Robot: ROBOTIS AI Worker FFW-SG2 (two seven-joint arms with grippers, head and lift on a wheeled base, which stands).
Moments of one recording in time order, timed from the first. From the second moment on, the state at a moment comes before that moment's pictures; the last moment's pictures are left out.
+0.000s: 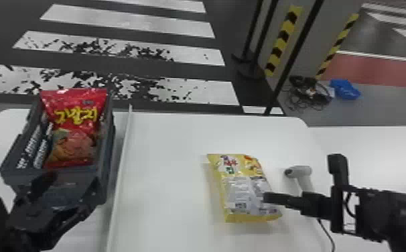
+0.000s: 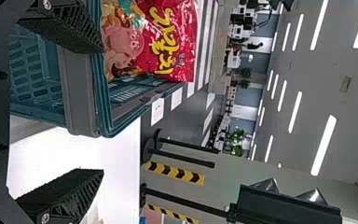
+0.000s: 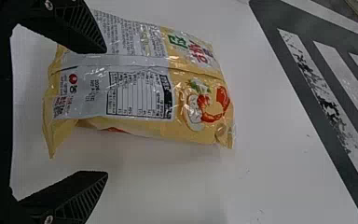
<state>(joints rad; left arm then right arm) 0.44 0.20 -0.05 -1.92 0.28 0.10 -0.21 0.04 -0.32 -0.36 -1.71 -0.28 1.27 0.66</state>
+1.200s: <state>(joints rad) 0.44 0.20 -0.05 -1.91 0.29 0.09 -0.21 0.02 -0.33 -0.36 -1.68 -0.24 1.28 0.74</state>
